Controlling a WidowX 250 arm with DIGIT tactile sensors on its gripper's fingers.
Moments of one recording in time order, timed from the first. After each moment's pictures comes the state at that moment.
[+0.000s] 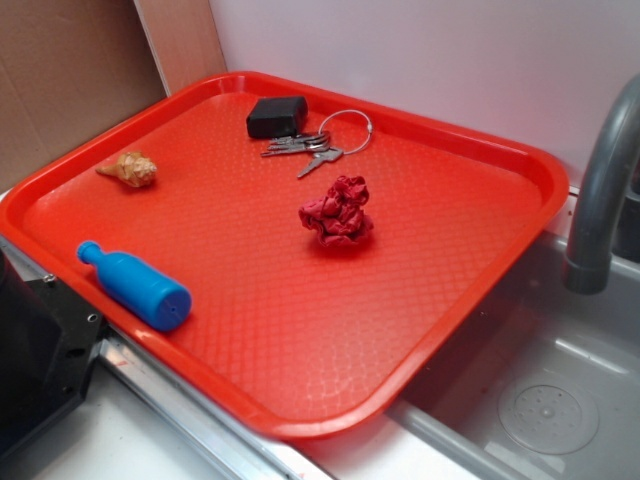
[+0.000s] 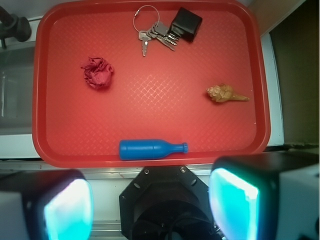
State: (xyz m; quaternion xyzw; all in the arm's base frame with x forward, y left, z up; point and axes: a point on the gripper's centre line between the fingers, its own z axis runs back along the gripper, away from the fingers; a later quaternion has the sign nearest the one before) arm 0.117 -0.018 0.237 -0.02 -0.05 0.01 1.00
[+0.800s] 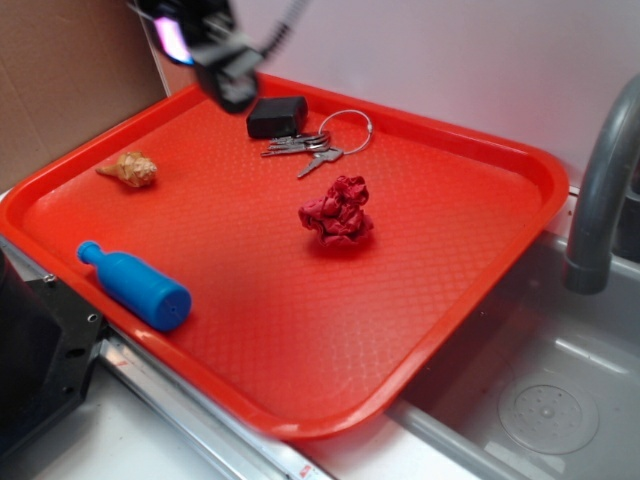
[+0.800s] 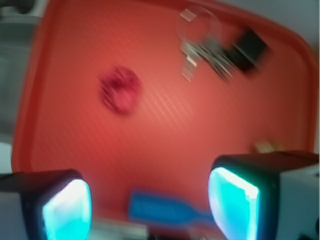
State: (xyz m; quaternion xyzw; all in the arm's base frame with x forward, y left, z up) arm 0.199 -0.074 0.149 0.00 -0.03 -0.14 0.99
